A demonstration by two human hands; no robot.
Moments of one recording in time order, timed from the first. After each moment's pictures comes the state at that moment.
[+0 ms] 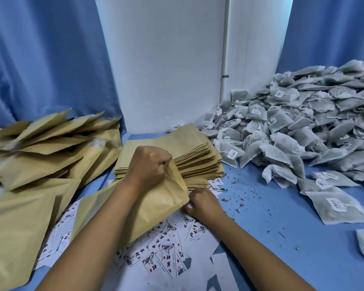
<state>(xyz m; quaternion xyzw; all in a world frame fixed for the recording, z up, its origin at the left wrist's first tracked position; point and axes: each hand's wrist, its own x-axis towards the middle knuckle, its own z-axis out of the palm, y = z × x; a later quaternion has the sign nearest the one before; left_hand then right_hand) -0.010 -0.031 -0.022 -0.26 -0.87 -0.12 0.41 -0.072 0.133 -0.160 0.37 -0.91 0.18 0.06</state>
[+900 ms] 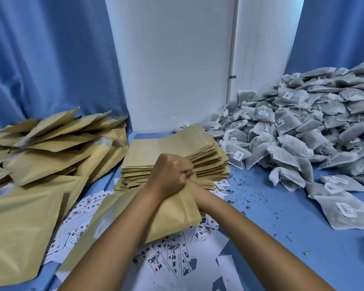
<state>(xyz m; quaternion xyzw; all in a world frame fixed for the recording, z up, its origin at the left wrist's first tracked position) -0.005 -0.003 -0.032 -0.27 -0.87 -0.16 0.37 -0.027 0.109 -0.067 0.34 -0.84 0.38 -0.15</state>
